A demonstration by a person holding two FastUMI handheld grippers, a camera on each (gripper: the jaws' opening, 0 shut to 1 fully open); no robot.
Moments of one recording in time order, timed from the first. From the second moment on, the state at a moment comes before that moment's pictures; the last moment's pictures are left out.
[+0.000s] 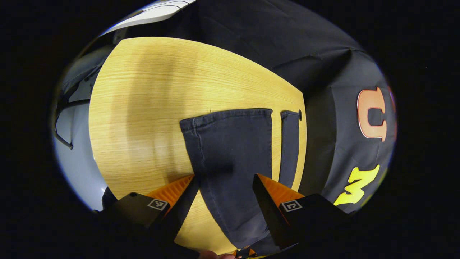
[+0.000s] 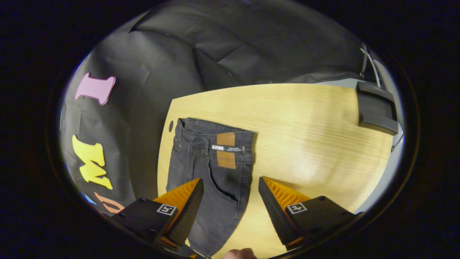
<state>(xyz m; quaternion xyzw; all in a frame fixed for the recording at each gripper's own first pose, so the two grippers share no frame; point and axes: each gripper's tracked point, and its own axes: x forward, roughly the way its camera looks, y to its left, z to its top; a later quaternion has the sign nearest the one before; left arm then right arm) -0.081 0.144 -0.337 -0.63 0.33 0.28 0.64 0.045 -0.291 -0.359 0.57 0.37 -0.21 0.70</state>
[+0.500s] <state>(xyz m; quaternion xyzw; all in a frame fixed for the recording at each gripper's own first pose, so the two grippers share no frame) -0.042 0.141 -0.344 -0.64 0.33 0.25 0.65 0.069 -0.297 -0.372 0.57 0.38 -0.20 0.70</state>
